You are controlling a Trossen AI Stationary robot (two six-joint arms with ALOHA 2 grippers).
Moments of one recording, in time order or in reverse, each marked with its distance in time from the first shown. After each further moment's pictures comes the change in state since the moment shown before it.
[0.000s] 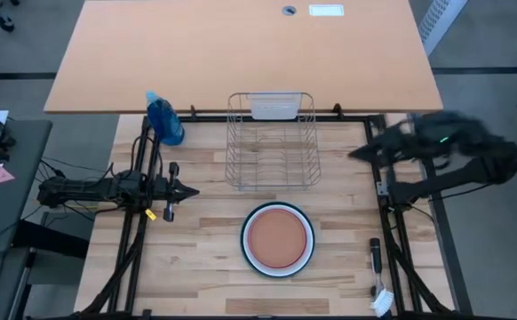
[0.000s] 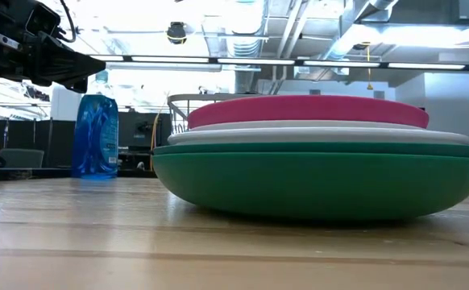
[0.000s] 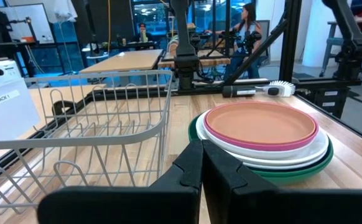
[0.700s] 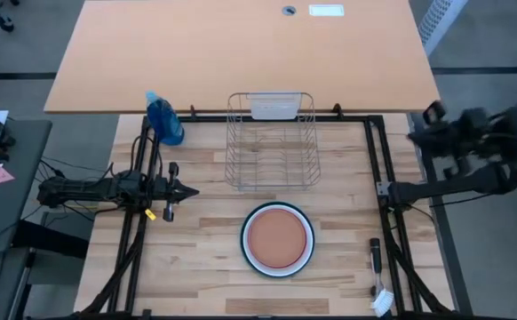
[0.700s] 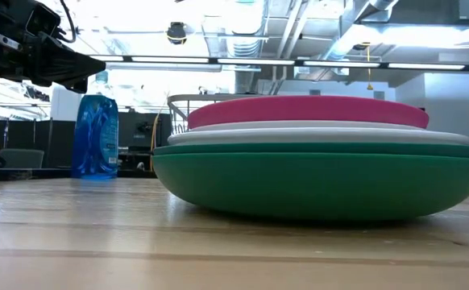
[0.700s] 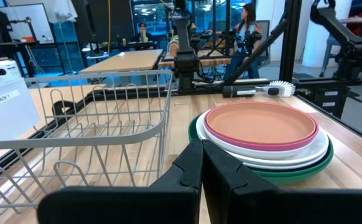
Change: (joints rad) left arm 0.000 0.000 0.000 0.000 0.000 0.000; right arm -0.050 -0.302 0.072 0.159 -0.045 0.053
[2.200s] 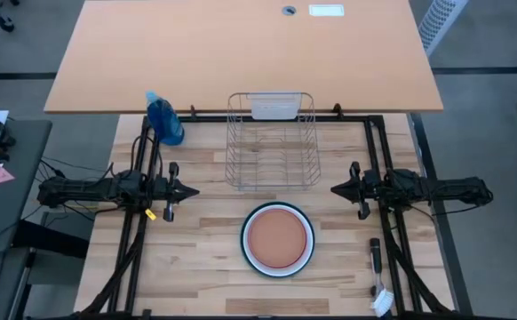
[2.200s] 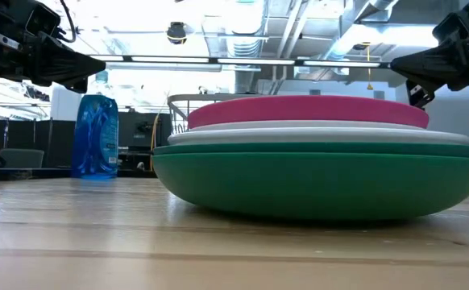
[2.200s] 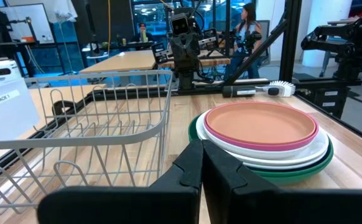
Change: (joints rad) left arm 0.000 0.000 0.000 0.000 0.000 0.000; right arm 0.001 -0.517 -1.364 0.681 -0.004 0.122
